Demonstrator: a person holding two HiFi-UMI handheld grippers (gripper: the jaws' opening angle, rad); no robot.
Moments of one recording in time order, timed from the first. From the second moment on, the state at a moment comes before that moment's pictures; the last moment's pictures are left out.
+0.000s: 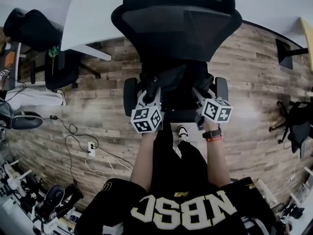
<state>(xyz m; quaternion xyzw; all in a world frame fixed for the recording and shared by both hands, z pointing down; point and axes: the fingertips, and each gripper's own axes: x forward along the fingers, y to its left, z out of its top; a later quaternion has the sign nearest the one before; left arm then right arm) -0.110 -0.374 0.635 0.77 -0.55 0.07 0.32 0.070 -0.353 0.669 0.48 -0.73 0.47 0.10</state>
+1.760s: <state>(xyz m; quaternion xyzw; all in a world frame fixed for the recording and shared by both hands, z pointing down) -0.144 -0.475 0.958 0.72 -0.53 0.28 0.36 0.115 -0.427 0.983 0.51 -0.65 0.44 0.35</state>
